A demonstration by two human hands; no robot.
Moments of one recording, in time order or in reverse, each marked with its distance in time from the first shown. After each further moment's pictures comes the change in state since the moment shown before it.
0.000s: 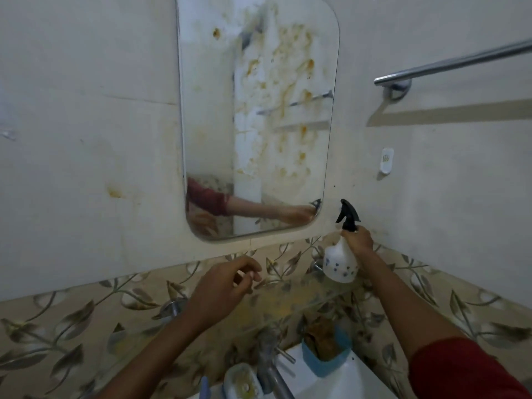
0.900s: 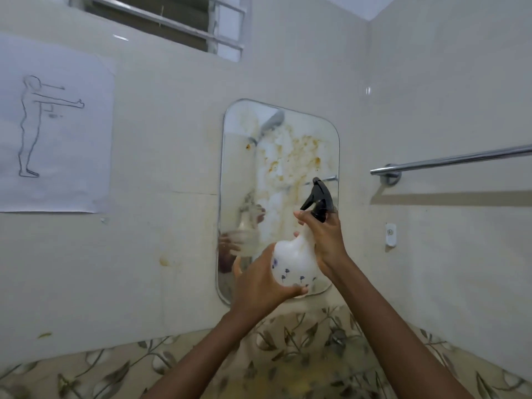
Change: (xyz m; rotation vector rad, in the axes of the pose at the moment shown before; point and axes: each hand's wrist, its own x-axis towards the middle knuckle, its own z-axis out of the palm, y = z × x) left_hand 0.060 0.086 -0.045 0.208 0.333 -0.037; right_hand -0.181 -0.213 -0.030 0.799 -0.305 -0.474
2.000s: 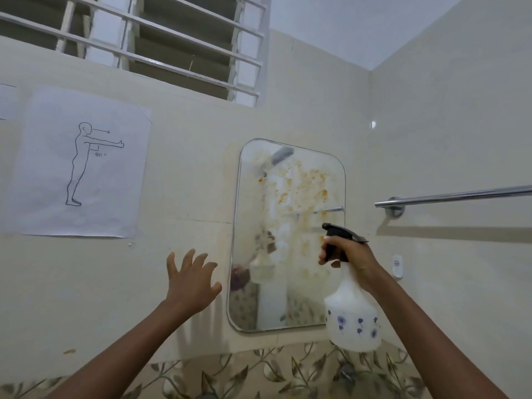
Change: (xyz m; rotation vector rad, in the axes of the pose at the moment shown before) left_hand 0.023 -0.074 -0.110 0.754 -0.010 -0.094; right_hand 0.000 -0.052 -0.038 -0.259 -0.200 0.061
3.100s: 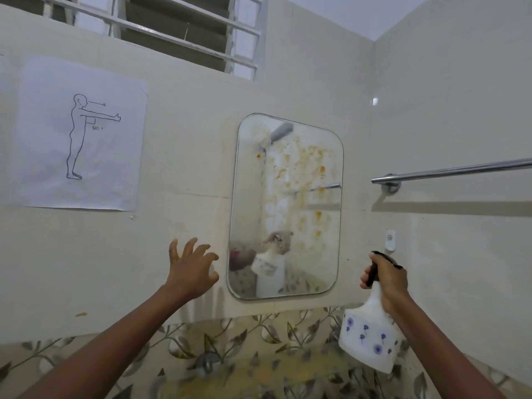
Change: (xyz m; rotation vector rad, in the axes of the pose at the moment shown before) left_hand -0.024 -0.005 0.016 0.030 -0.065 0.096; right_hand -0.047 0.074 -0.052 0.186 0.480 0.260
